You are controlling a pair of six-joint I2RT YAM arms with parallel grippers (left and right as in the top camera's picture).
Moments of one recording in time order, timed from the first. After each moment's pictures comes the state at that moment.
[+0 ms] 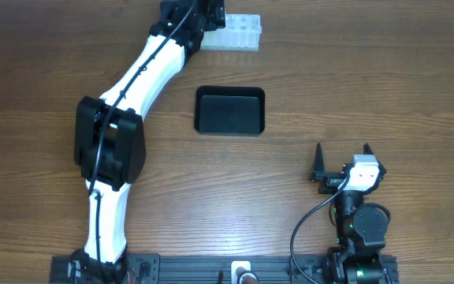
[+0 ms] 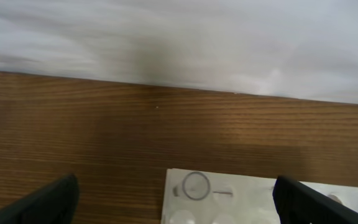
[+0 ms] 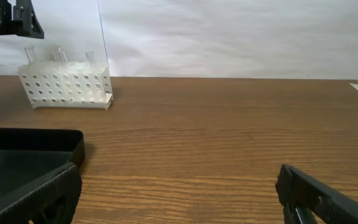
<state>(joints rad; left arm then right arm) -0.38 2.27 1.95 -0.33 -0.32 -0.31 0.07 0.02 0.01 -0.06 0.09 -0.01</state>
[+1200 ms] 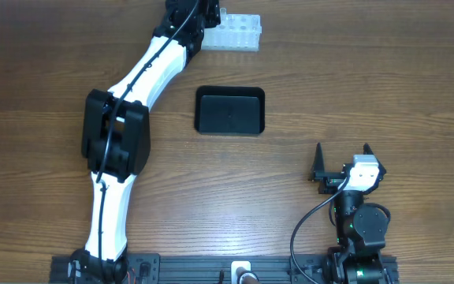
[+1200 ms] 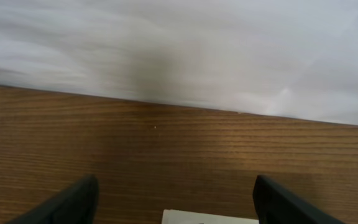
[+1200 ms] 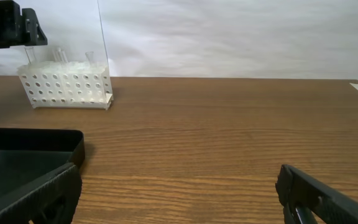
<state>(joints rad) -0.36 2.36 1.97 -0.19 -0.32 -0.30 0.07 0.02 0.01 -0.06 0.09 -0.01</state>
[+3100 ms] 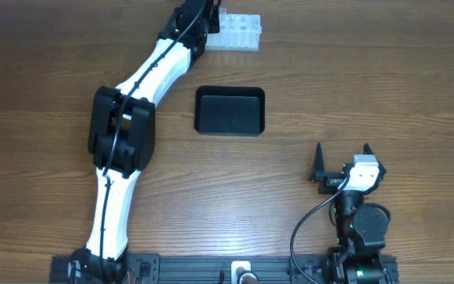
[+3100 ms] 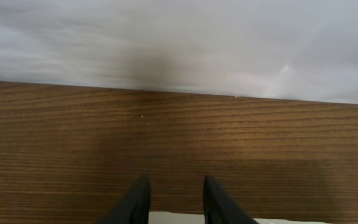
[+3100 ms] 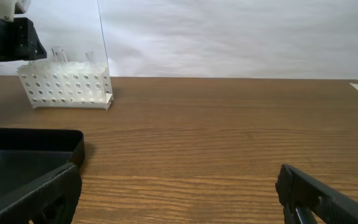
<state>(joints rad) -0.37 2.42 1.99 -0.17 -0.29 -0.27 0.07 0.02 0.01 -0.06 0.09 -0.01</state>
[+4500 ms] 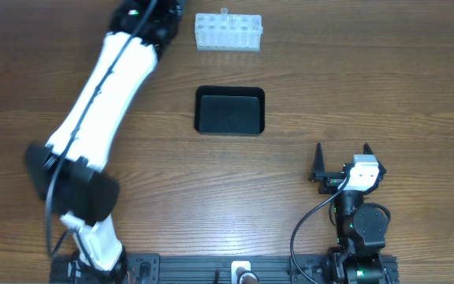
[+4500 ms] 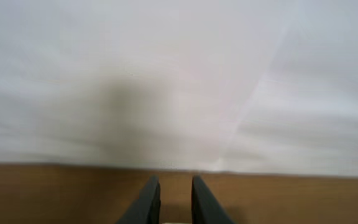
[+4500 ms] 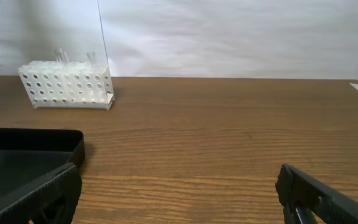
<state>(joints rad) -0.38 1.92 2.00 -0.41 -0.28 -0.23 0.07 0.02 0.01 -0.06 0.09 -0.01</state>
